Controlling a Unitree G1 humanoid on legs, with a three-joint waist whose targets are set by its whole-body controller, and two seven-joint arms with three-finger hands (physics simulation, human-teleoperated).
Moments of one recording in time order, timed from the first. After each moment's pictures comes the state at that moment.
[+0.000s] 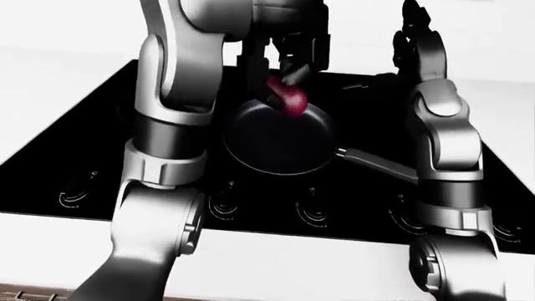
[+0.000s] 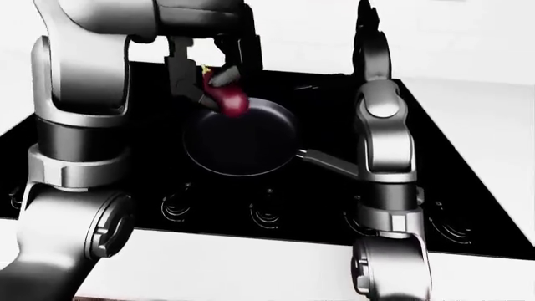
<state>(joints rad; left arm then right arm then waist) -1.40 0.19 -0.03 0.27 0.70 0.09 -1.30 -0.91 -0.36 -0.17 0.18 -0.02 0.48 0.02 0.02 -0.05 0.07</state>
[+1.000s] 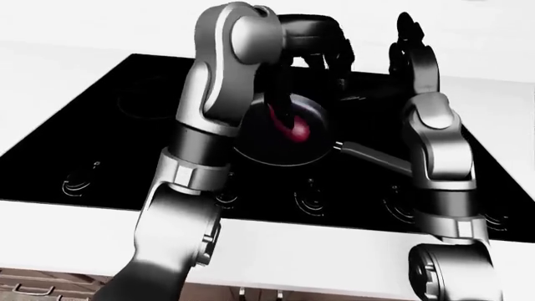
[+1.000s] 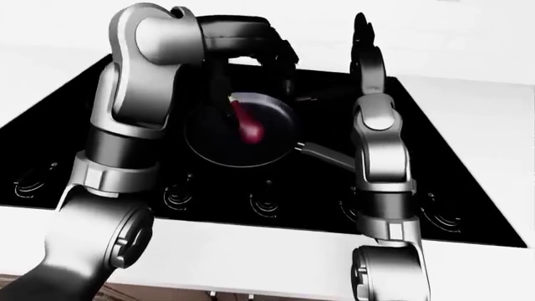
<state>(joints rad) -1.36 0.09 -0.05 0.40 0.78 0.01 -1.09 -0.84 -0.35 -0.16 0.18 -0.02 0.42 0.02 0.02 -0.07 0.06</state>
